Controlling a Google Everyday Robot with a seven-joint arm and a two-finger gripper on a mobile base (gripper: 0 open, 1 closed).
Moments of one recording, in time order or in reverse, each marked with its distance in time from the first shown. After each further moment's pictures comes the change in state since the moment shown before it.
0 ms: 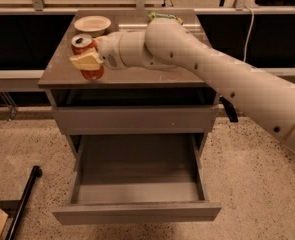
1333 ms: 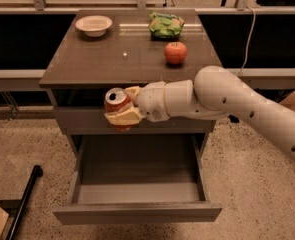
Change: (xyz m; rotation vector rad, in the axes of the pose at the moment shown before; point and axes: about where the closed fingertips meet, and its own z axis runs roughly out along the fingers) arm 0.111 0.085 -0.106 -0.190 0.043 -0.031
